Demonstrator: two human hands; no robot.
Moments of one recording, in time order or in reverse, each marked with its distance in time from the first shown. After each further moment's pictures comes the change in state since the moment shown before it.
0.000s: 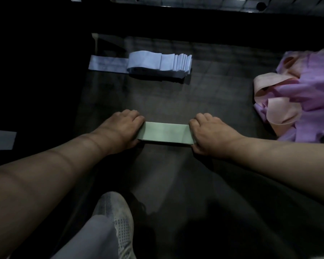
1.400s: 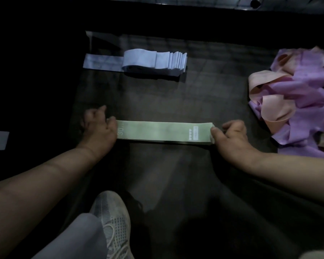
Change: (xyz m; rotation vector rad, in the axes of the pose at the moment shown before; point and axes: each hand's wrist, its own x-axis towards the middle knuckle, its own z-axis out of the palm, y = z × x) left_hand -0.026 0.006 0.018 -0.703 0.273 -0.852; right_hand -0.046 0.011 0.018 0.966 0.149 0.822
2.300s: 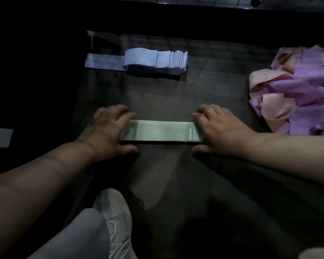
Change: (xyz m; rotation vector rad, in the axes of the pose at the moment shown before) left_hand -0.003 0.003 -0.021 0.550 -0.173 0.654; right_hand 0.010 -0.033 -0.015 -1.030 -0.114 -0.820
